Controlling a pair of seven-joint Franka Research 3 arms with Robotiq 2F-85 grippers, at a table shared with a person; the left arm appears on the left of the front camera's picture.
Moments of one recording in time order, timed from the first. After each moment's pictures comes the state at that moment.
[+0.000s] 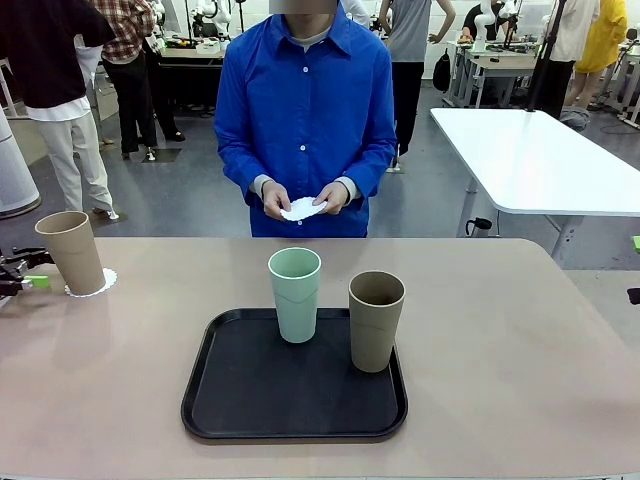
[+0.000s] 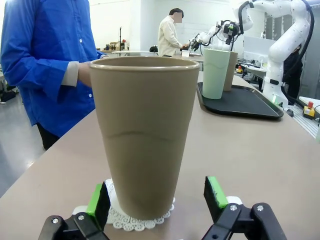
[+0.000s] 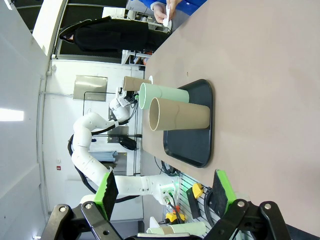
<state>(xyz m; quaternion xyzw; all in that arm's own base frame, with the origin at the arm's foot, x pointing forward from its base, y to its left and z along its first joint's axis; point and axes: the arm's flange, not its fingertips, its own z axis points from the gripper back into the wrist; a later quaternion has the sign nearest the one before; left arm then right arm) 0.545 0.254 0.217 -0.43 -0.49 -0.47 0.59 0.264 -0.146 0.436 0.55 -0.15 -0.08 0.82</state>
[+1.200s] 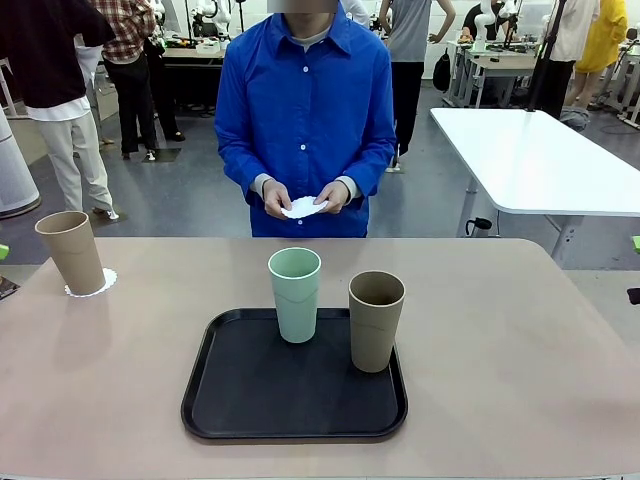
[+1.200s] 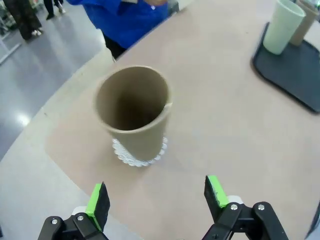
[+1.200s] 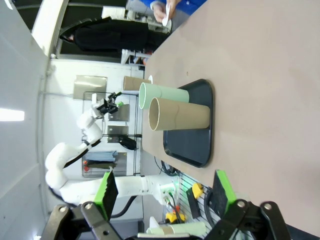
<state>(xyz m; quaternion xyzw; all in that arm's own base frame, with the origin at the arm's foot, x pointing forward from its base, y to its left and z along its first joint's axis) 0.434 0.204 0.410 -0.14 -0.35 -0.42 0.83 0.264 -0.146 0.436 0.55 -0.15 -0.08 0.82</state>
